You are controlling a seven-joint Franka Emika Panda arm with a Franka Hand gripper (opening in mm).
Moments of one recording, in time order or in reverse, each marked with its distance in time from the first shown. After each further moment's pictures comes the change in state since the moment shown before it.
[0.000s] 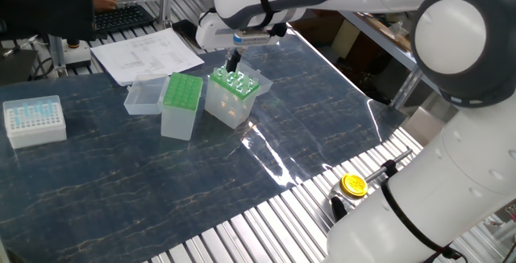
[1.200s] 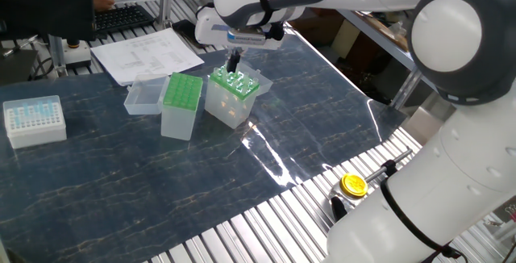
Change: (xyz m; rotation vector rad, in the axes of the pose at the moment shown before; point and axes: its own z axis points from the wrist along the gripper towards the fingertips) arm -0.004 -0.006 0.010 -0.002 0.009 0.200
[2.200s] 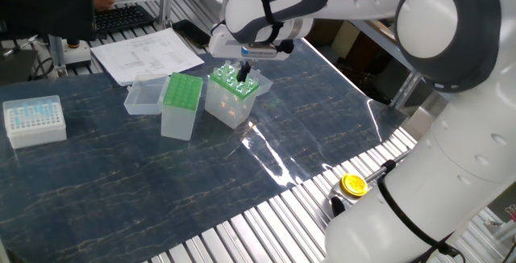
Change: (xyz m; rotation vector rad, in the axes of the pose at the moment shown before) arm -0.006 -0.036 0.035 -0.005 -0.010 -0.059
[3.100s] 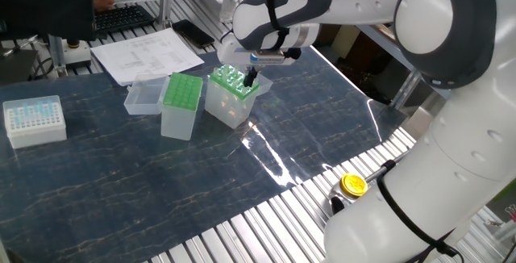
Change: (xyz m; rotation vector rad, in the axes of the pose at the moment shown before) arm 0.001 -0.022 0.016 -0.008 -0.005 -0.038
